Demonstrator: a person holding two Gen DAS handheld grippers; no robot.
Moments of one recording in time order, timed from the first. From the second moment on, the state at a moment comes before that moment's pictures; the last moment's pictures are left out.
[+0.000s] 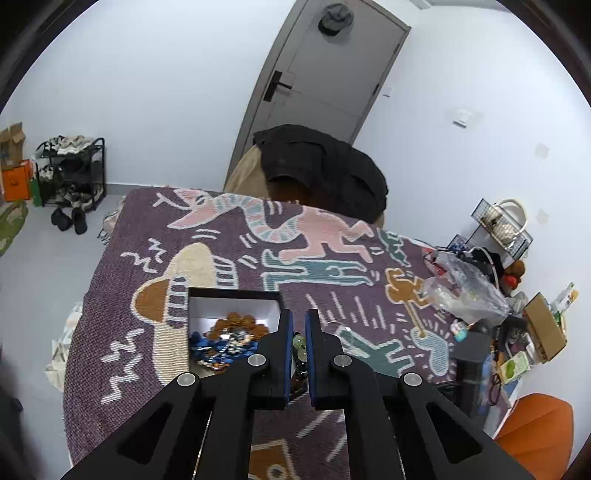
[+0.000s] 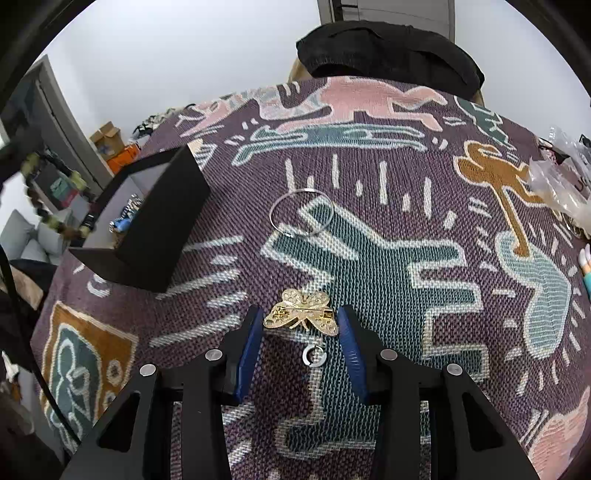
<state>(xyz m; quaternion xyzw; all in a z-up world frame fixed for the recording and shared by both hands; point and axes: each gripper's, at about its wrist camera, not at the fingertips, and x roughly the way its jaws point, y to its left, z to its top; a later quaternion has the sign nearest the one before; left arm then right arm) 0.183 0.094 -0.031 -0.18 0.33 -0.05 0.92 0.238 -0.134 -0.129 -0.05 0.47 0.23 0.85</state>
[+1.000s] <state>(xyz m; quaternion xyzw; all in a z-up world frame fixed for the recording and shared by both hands) 0.151 0.175 -0.059 -0.25 0.32 0.02 0.91 0.247 -0.032 -0.040 -0.04 0.41 0.34 0.84</state>
